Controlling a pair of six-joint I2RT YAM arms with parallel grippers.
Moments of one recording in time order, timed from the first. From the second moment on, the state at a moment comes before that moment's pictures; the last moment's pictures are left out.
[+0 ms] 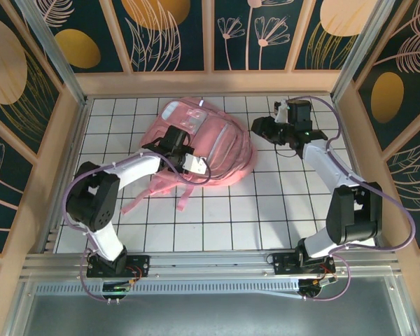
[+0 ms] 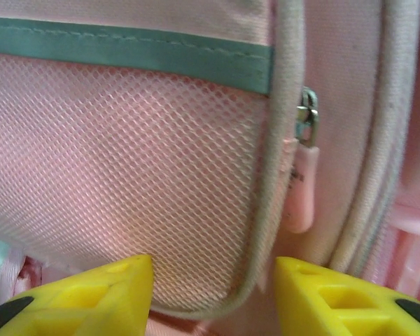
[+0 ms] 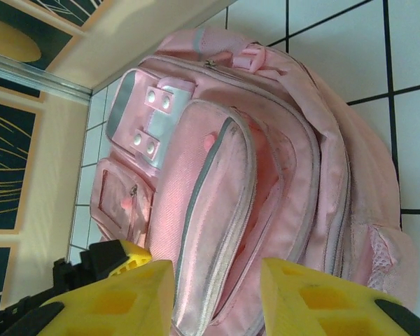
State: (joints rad) left arm -0.53 1.77 1.12 -0.32 0.10 1.36; right arm 0.18 1.50 1.14 -0.28 -0.53 0.57
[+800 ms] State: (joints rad) left arm -0.53 1.80 1.26 -0.40 0.31 1.06; right arm 0.56 1.27 0.84 -0.19 -0.33 0.68
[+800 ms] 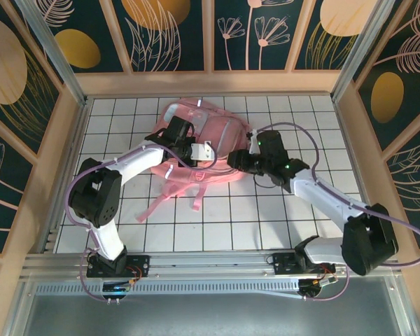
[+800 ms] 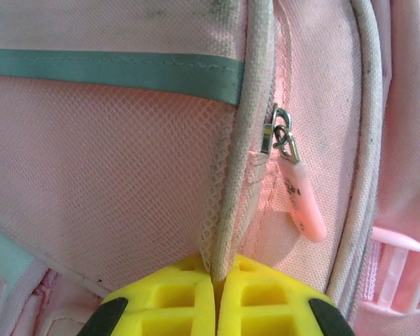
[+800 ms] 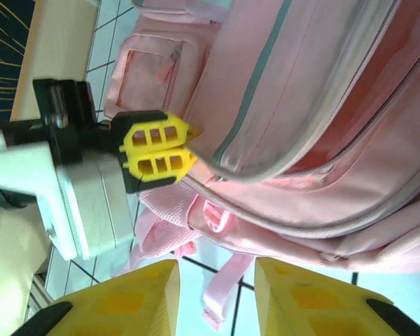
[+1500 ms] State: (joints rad) left arm -0.52 1.83 1.38 -0.58 0.58 0.78; right arm 0.79 1.47 0.95 -0.15 0.12 0.75
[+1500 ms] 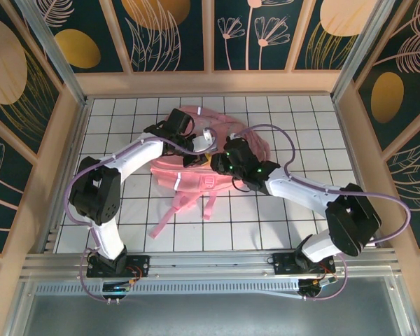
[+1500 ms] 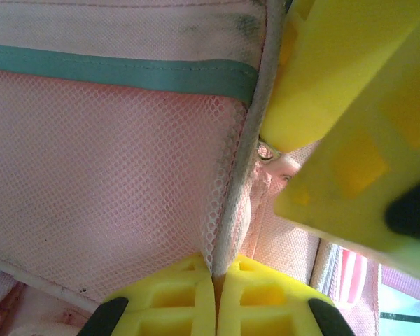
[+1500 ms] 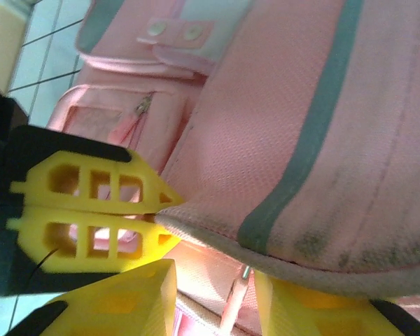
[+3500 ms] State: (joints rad) left arm -0.50 1.67 1.19 -0.54 0.41 1.32; right arm 0.58 1.47 0.94 -0.34 -0.34 0.08
